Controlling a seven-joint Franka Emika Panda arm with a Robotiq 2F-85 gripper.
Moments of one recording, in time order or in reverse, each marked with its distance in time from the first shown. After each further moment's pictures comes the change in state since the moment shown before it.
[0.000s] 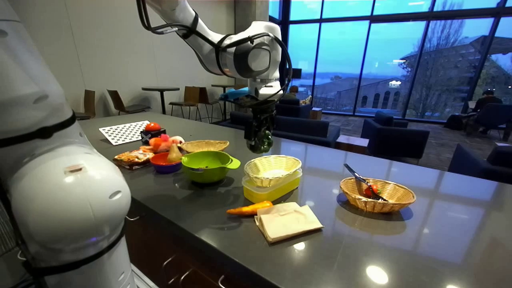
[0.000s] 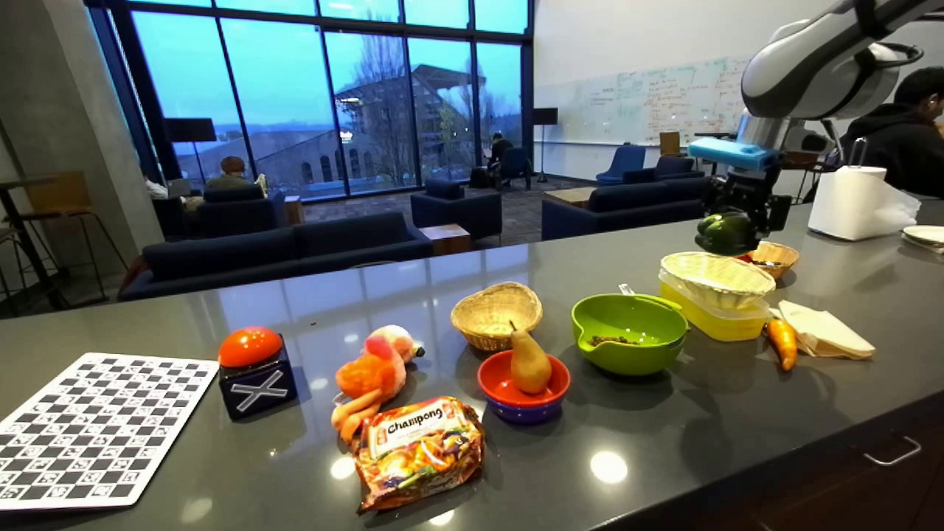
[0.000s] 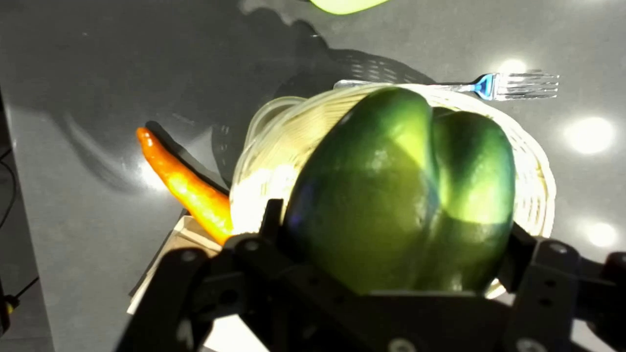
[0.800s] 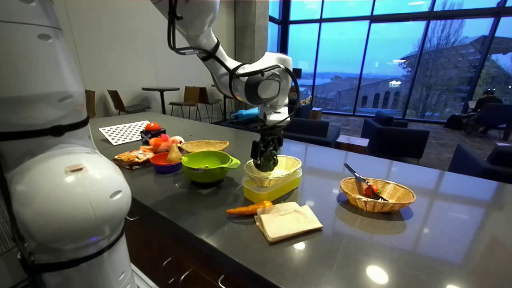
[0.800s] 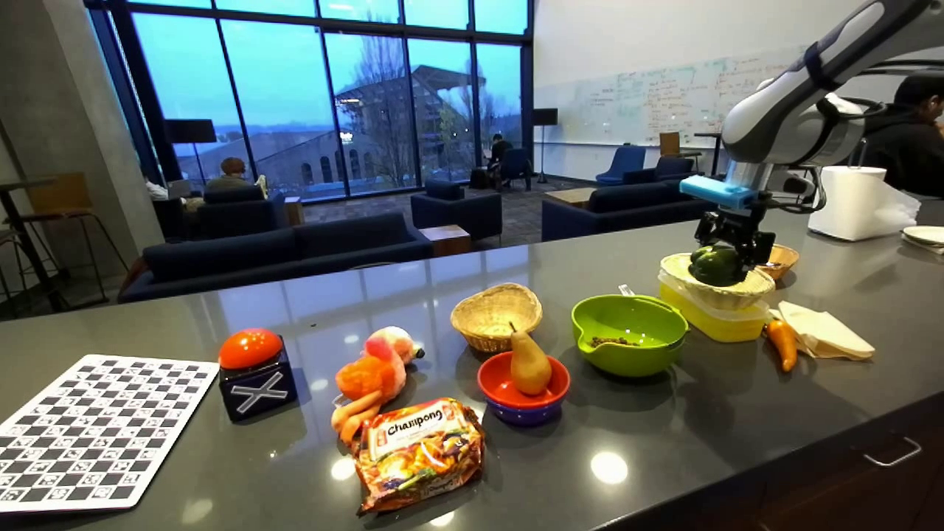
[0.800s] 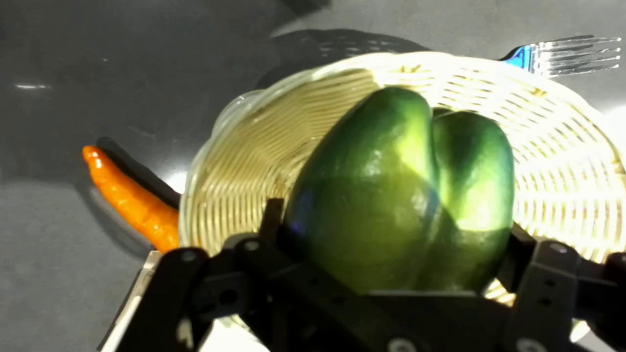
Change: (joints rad) arm 0.001 0.170 -0.029 0.006 0.057 0.123 -0.004
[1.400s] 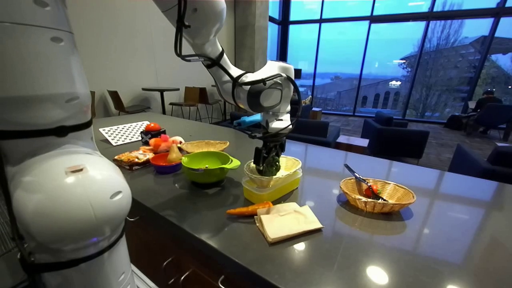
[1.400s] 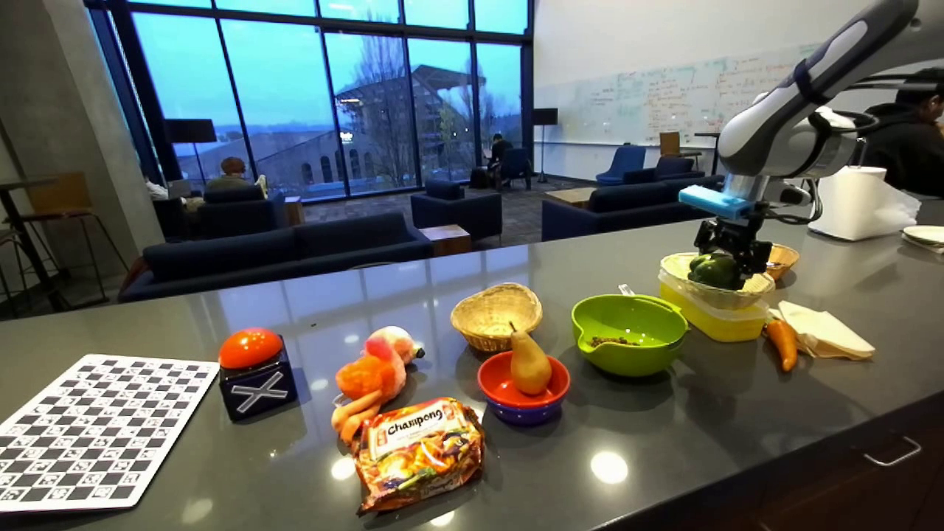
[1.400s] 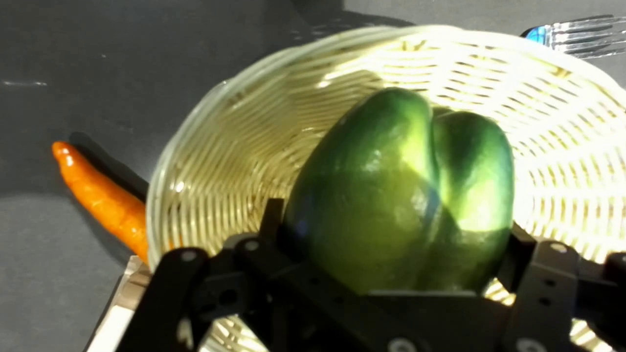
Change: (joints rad) arm 0.000 0.053 -0.009 0.003 0.003 0.049 -0.007
